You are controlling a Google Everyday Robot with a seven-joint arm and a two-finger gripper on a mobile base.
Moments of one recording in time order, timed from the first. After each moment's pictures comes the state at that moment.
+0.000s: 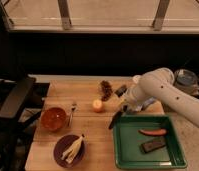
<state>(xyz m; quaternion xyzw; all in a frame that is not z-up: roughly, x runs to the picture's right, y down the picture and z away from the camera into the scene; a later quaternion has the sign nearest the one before) 0.143 0.097 0.721 -0.09 -0.25 -0.56 0.78</state>
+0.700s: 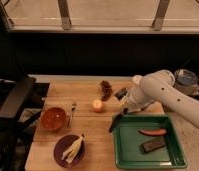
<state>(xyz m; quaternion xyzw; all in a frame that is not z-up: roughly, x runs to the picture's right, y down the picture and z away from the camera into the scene) 0.141 0.102 0.719 -0.09 -0.27 -0.58 0.76</state>
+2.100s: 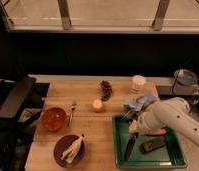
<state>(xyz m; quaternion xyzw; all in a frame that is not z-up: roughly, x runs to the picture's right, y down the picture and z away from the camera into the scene) 0.190 0.213 0.716 -0.10 -0.29 -0.60 0.74</state>
